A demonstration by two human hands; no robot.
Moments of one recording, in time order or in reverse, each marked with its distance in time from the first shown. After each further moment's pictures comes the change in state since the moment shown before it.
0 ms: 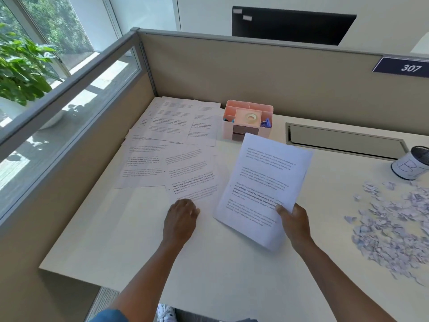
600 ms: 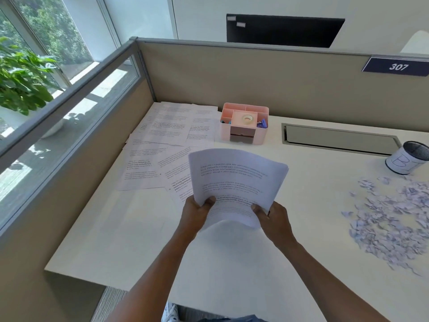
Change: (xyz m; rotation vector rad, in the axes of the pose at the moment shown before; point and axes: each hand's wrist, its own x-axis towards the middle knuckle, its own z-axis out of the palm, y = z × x) left_hand -0.008 0.066 -0.031 -1.043 -0.023 -0.274; right_hand -0.039 -0.026 0.029 -0.001 -0.159 -0.288
